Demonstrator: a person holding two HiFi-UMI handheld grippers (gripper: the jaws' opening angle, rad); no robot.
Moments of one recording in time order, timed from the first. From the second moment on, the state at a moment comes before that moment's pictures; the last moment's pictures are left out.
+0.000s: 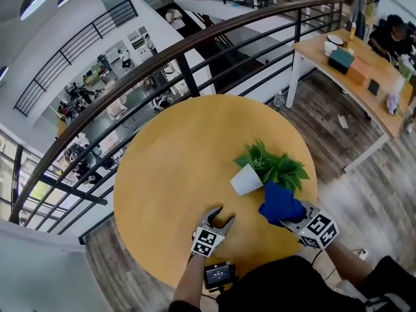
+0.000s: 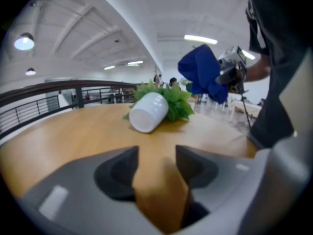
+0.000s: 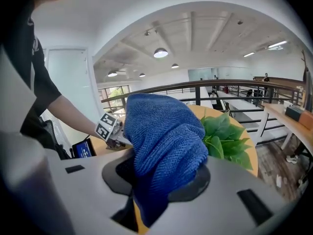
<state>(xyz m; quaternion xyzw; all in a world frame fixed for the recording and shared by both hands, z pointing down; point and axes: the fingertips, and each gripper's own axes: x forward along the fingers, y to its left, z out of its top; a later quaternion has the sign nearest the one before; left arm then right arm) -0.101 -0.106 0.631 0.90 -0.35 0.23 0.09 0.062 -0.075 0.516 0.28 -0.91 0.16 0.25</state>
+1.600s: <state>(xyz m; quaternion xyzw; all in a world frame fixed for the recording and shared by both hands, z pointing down) -0.045 -0.169 0.599 0.90 -0.41 0.17 0.04 0.059 -0.050 0.528 0.23 -0.92 0.13 0.28</state>
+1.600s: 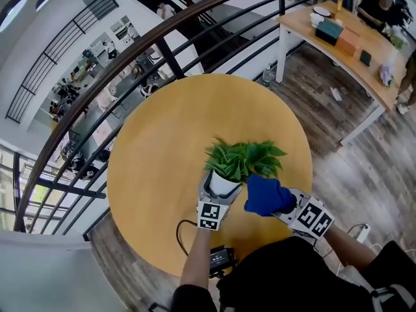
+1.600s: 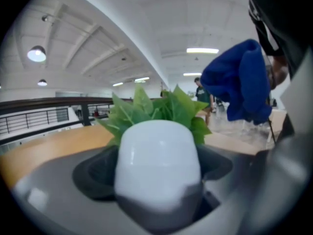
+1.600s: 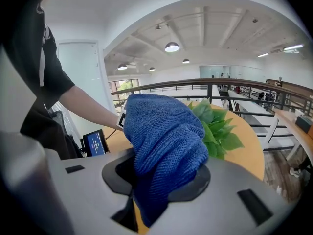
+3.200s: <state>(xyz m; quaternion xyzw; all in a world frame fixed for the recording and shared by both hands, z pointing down) -0.134 -0.041 0.681 0.88 -0.31 0.34 0.11 -0.114 -0.007 0.582 -0.01 -0.91 0.03 0.42</state>
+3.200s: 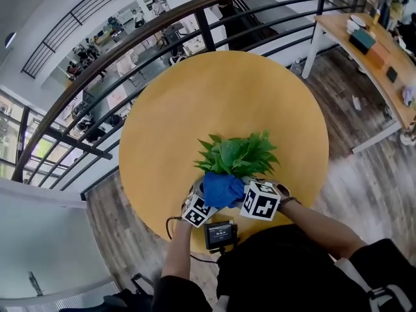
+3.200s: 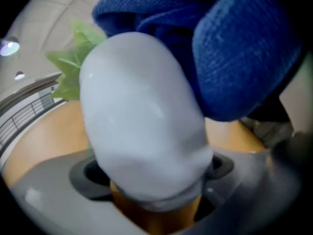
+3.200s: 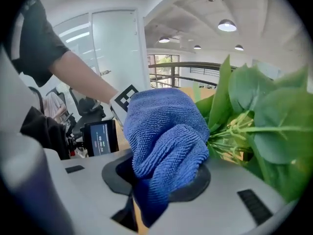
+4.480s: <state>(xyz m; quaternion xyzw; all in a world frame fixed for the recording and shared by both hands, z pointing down) -0.154 -0.082 0.576 0.87 -0.43 0.20 0.10 0.047 -0.114 0.531 0.29 -0.91 0.13 0.27</state>
